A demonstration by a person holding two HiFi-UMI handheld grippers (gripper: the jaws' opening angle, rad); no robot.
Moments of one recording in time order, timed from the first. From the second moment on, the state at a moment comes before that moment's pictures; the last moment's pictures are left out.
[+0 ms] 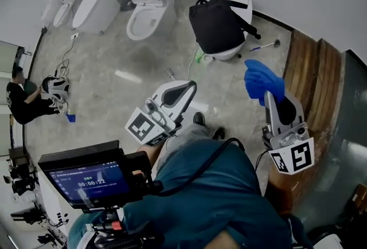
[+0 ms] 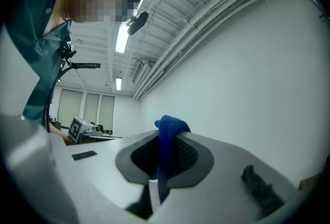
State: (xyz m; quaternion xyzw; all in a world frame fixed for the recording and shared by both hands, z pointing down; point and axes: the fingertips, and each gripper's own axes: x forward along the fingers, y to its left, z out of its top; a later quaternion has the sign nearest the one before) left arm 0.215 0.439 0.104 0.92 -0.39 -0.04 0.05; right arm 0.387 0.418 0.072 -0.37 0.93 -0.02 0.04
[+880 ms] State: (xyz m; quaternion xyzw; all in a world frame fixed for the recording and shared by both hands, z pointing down) left arm 0.049 0.674 0.108 0.93 -0.35 -0.05 0.03; right arm 0.222 0.645 0.054 -0.41 0.91 -0.07 0.09
